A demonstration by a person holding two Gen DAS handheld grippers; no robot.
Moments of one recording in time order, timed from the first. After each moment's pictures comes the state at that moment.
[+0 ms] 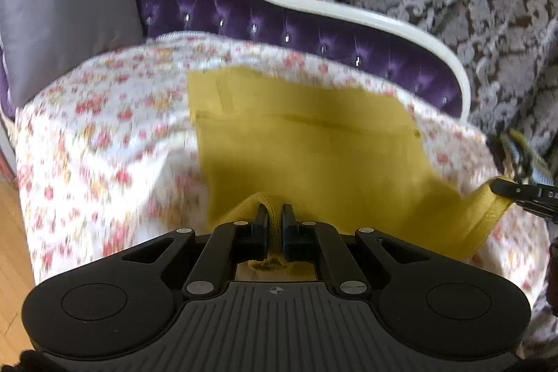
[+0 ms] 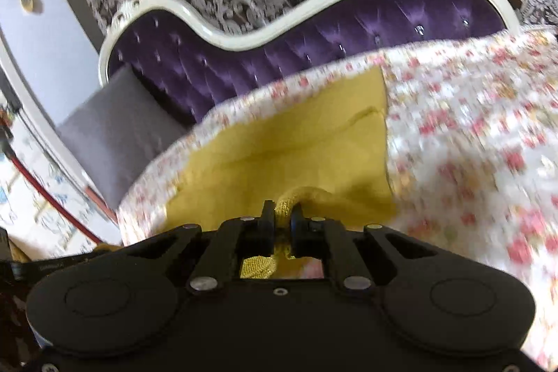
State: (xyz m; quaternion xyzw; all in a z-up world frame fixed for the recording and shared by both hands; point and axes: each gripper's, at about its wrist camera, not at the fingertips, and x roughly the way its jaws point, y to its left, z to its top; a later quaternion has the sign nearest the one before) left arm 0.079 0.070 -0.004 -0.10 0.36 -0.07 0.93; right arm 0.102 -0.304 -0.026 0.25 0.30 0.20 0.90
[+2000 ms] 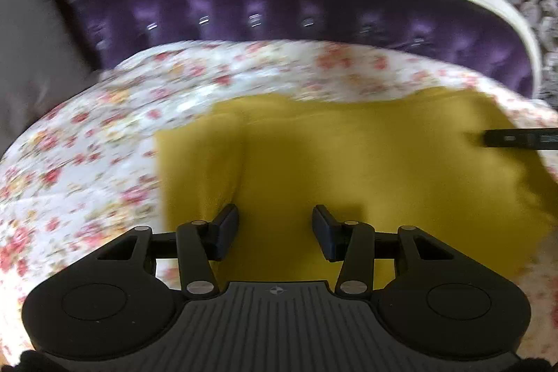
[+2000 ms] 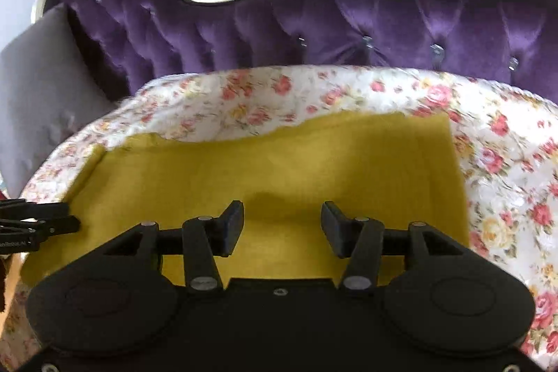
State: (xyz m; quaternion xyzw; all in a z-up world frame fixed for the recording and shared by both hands) left arm 0.305 0.079 -0.082 0.01 0.38 -0.07 0.92; right arm 0.360 -0.238 -0.093 0.11 0.37 0.18 0.90
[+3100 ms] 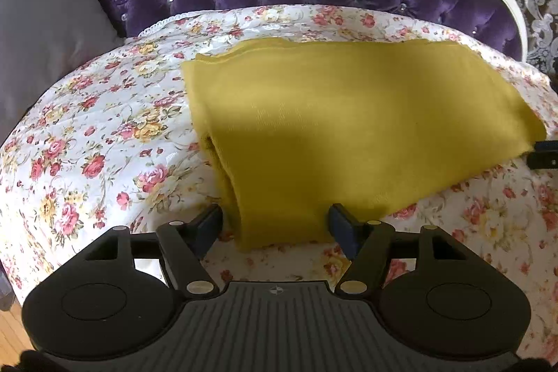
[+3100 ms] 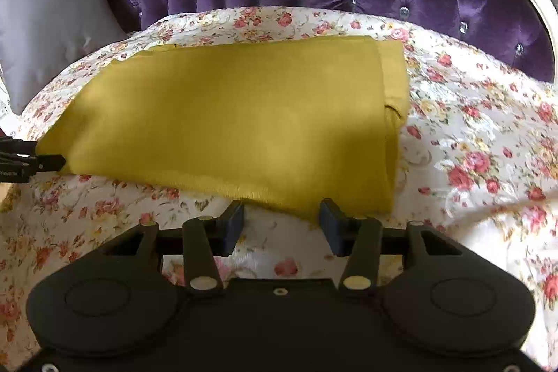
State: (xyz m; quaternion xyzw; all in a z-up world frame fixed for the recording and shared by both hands) left arm 0.213 0.090 -0.092 0.03 0.40 -0.07 0.91; right arm 0.233 -0.247 -0.092 0.03 0.41 0.17 0.90
